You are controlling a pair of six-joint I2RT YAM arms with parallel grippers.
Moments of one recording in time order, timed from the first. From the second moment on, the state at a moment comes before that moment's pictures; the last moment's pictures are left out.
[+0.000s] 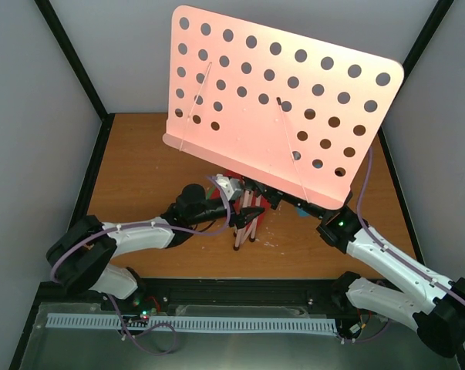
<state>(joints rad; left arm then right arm) -0.81 1.41 0.58 0.77 0.43 -0.14 0.69 0.95 0.72 0.36 -0.43 0.21</state>
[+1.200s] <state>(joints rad) -0.80 1.02 0.52 0.10 0.19 -0.44 0.75 1.39 1.02 0.20 -0.32 0.47</state>
